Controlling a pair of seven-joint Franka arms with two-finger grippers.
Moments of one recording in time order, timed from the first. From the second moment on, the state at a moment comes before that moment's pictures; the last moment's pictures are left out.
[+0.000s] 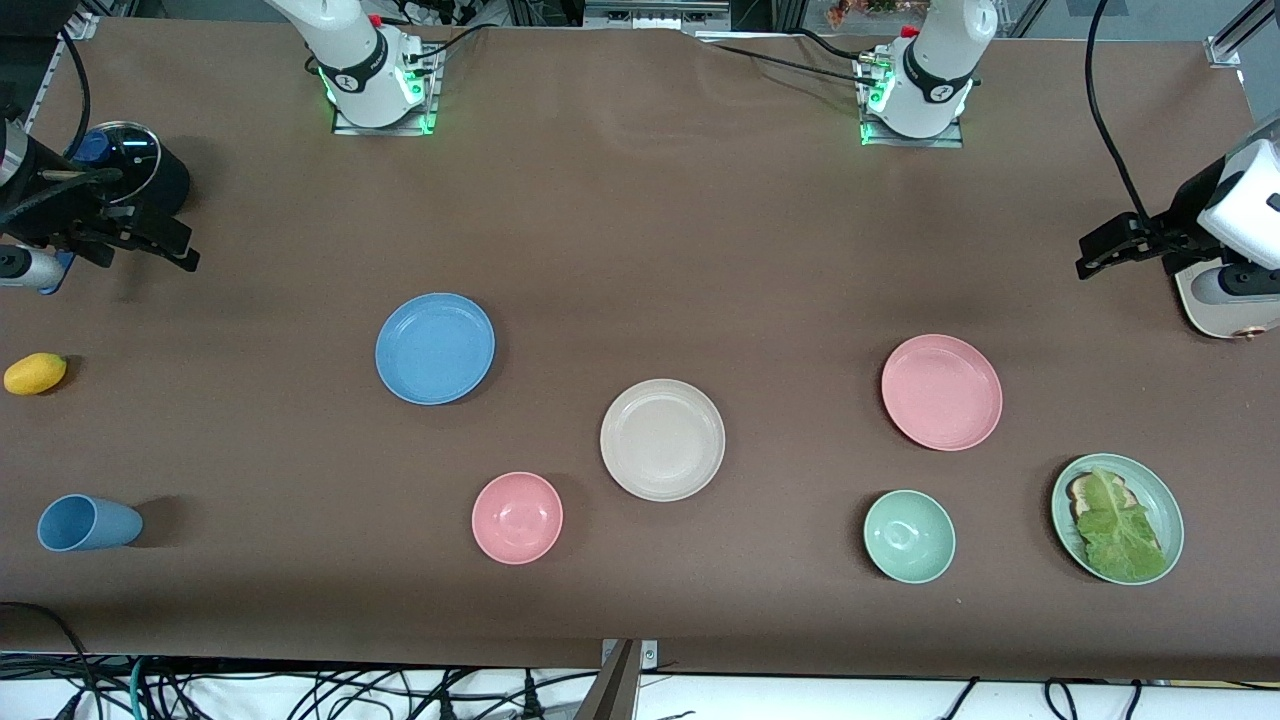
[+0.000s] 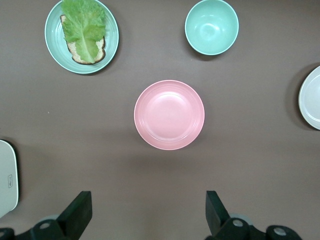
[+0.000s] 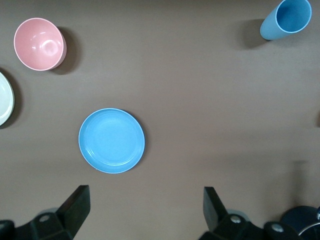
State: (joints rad) left arm 0.05 0.04 -0.06 -1.59 0.01 1.58 -0.09; right arm 0.13 0.05 -0.10 -1.56 0.03 1.61 0.08
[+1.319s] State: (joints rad) left arm 0.05 0.04 -0.06 -1.59 0.01 1.57 -0.09; right arm 0.13 0.05 -0.10 -1.56 0.03 1.64 0.08
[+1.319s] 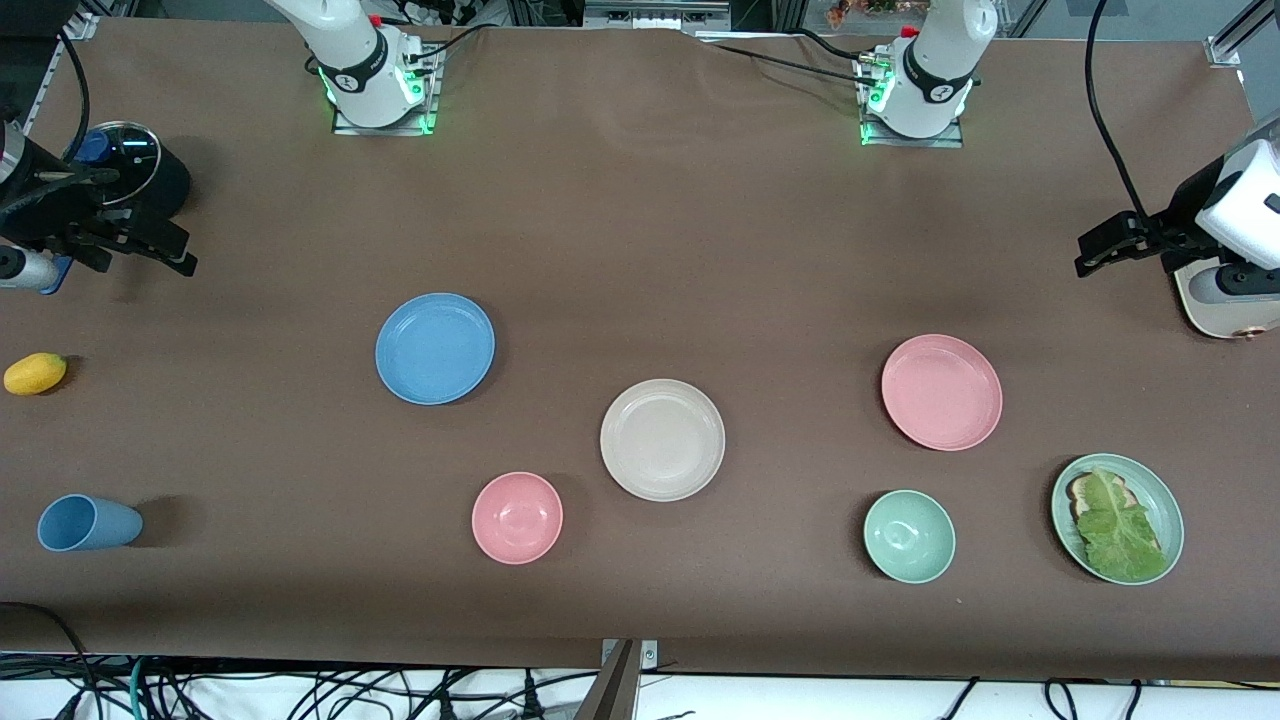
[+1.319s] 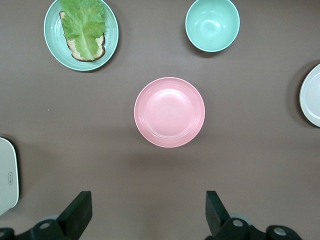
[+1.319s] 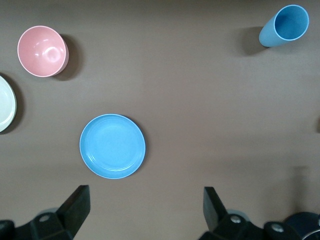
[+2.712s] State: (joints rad) left arm 0.08 0.34 -0.04 -1.60 0.02 1.58 -0.09; right arm 0.13 0.08 -0.10 -1.56 0.03 1.67 0.08
